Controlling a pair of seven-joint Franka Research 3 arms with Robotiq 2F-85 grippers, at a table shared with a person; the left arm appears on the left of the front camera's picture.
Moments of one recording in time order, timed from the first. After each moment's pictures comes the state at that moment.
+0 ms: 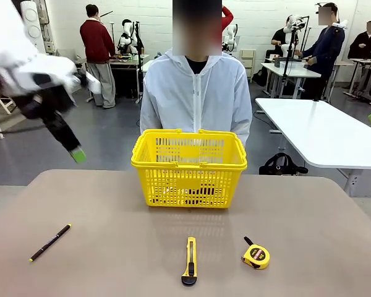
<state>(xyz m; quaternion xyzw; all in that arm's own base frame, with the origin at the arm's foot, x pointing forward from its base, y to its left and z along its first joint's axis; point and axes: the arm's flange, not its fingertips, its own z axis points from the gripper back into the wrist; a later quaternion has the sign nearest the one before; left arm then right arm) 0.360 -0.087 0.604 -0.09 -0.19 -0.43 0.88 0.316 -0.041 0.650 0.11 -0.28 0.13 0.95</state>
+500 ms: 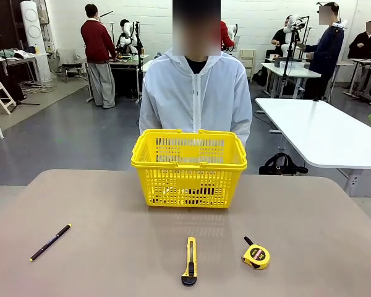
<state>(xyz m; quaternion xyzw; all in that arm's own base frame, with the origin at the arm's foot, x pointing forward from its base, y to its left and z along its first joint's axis) 0.320 0.057 0.692 -0.23 -0.31 -0.37 0.85 0.316 -0.041 0.650 0.11 -0.28 0.13 0.95</state>
